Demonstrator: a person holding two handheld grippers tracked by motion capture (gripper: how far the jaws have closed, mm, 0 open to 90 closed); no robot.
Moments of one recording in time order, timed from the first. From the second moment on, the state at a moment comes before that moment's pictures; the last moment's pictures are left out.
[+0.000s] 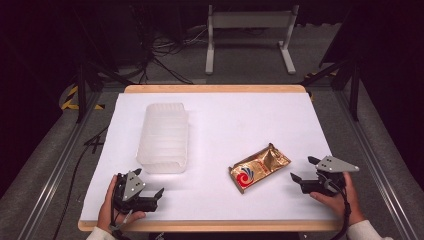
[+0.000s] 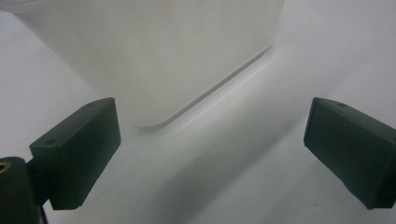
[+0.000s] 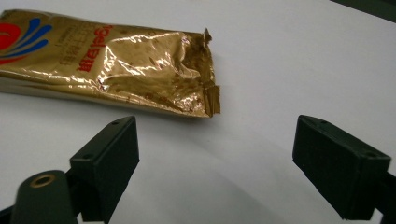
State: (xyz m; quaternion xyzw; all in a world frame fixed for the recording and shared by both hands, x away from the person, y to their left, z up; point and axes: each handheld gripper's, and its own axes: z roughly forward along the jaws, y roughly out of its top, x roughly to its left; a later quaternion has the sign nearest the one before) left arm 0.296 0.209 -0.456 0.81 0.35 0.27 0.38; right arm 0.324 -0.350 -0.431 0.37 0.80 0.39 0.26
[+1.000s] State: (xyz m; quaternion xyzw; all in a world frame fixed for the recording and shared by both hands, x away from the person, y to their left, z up) left arm 0.296 0.208 -0.457 0.82 0.35 0.27 0.37; right arm 0.374 -0.314 -0.443 0.50 0.75 0.40 0.14
